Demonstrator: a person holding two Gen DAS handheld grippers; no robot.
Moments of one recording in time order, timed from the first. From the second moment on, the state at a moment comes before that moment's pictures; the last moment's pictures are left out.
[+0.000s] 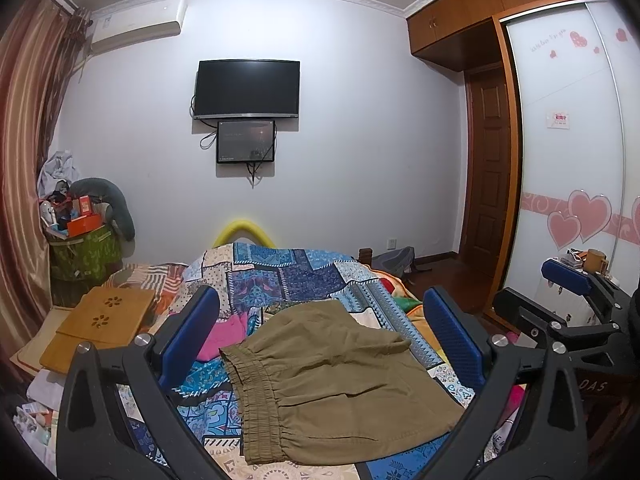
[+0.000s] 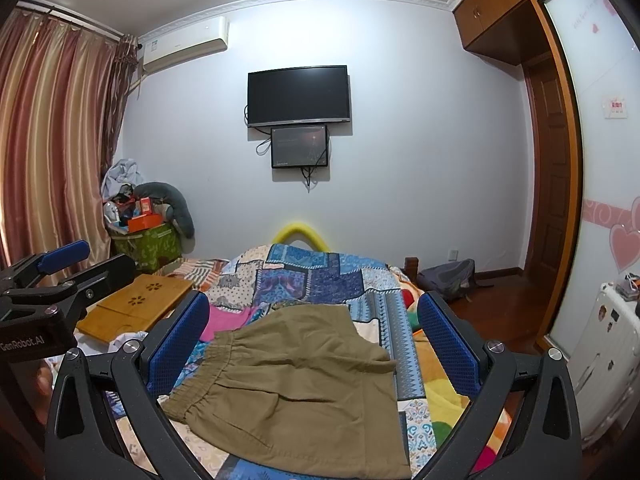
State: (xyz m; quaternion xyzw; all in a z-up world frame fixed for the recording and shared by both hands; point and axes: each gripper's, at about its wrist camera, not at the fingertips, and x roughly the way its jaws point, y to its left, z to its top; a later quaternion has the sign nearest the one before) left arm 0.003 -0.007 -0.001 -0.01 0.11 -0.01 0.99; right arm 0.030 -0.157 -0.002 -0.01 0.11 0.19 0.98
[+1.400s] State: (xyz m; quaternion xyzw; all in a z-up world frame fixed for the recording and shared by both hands) left arm 0.010 -0.004 -0.005 0.00 0.11 0.00 0.99; right arm 0.033 -0.155 -0.003 0.00 0.11 0.19 0.98
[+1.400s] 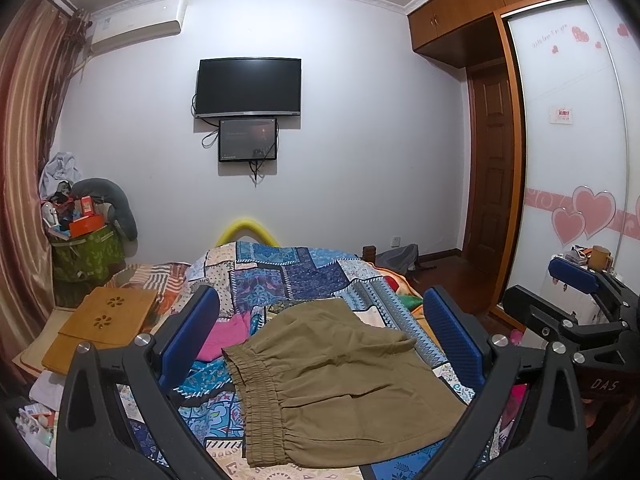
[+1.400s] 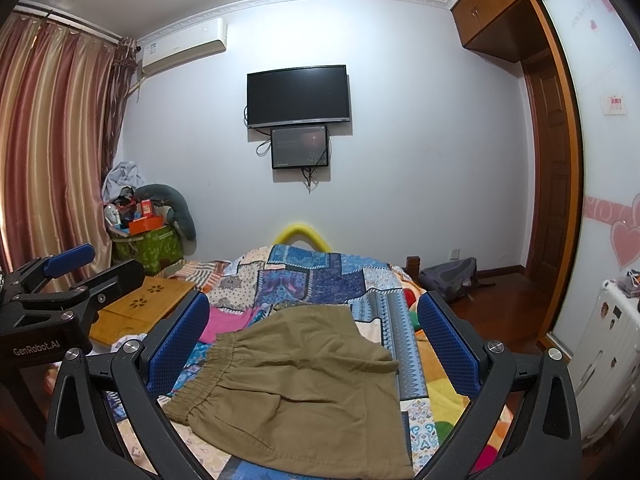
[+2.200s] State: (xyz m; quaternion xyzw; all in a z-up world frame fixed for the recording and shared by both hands) left arm 0.148 0.046 -0.079 -0.01 0.28 0.02 0.96; right arm 0.127 -0.178 -0.064 -0.03 0.20 0.12 0.97
